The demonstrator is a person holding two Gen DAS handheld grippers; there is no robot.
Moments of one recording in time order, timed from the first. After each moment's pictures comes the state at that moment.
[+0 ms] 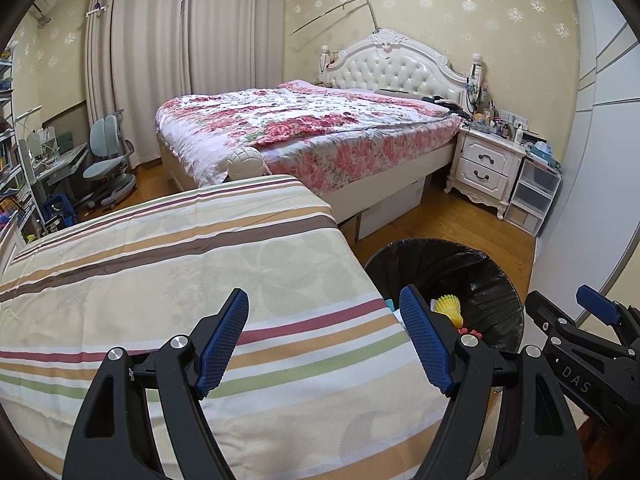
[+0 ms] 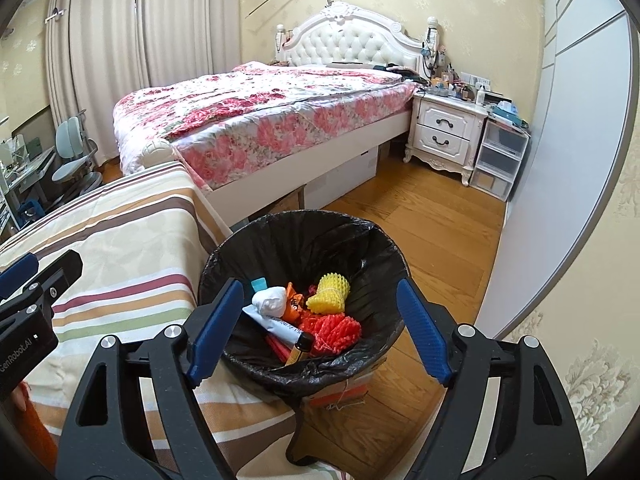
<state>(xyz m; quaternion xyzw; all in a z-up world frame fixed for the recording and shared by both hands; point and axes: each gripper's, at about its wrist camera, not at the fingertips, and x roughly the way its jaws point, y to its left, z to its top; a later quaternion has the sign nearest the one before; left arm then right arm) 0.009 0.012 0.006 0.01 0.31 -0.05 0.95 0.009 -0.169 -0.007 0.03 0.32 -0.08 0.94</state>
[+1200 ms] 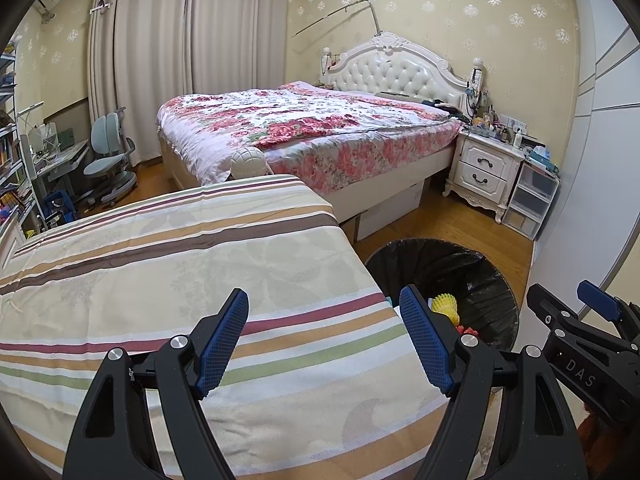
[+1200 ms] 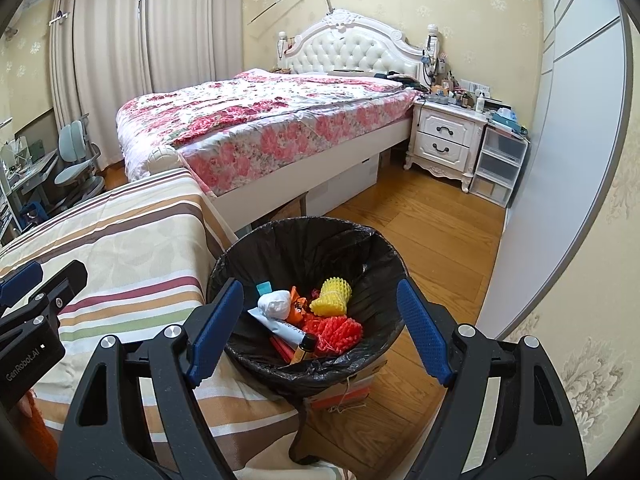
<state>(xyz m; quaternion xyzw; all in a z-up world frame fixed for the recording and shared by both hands) -0.001 0.015 0.009 0.00 0.31 -0.05 0.95 0.000 -0.163 -0.001 0.02 0.31 -0.07 0.95</state>
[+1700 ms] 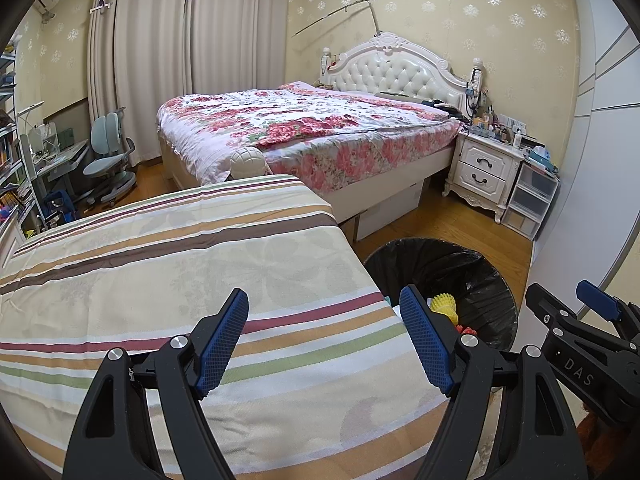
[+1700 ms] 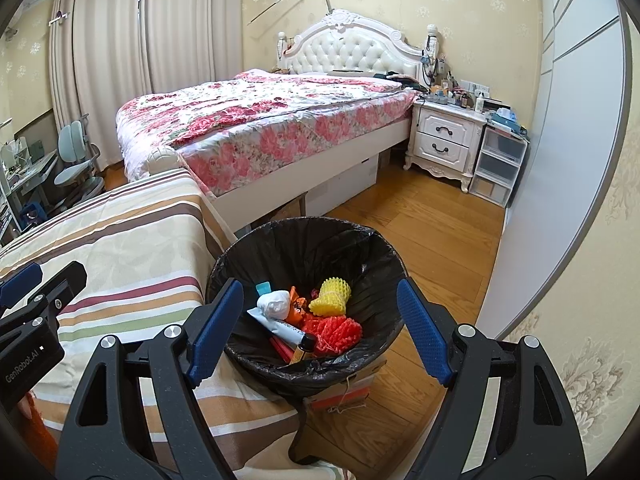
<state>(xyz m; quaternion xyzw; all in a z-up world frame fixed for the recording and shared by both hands) -0.001 0.015 0.009 0.00 0.31 -0.05 0.95 -0.001 -0.163 0.001 0.02 0.31 -0.08 0.95</state>
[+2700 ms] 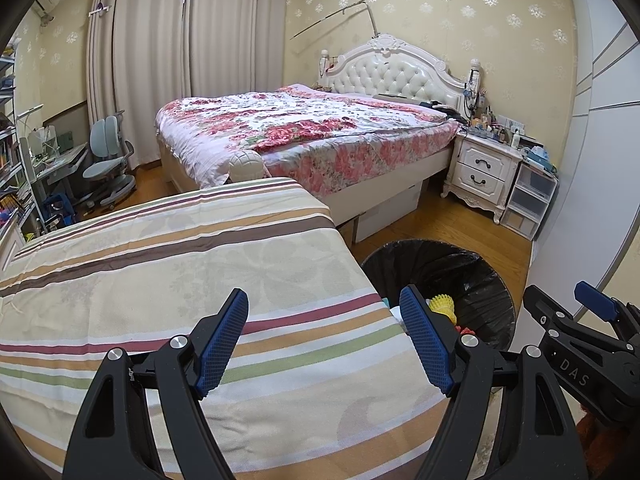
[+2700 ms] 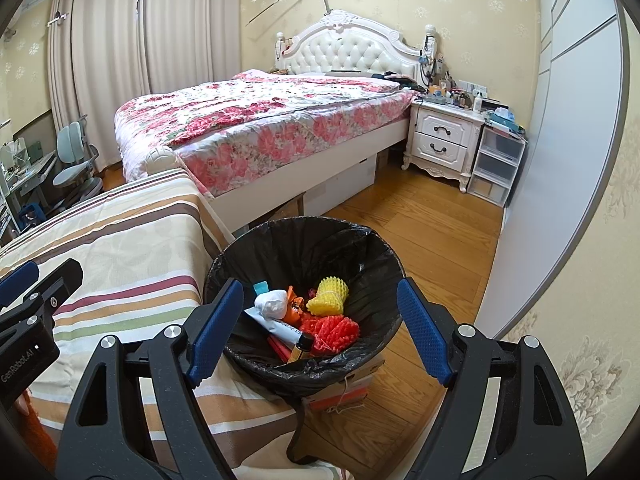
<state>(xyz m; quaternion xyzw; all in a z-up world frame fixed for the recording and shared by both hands) -0.006 0.007 0.010 0.01 0.30 -0.06 0.95 -0.001 -0.163 0.001 0.02 0.31 -0.08 0.95</state>
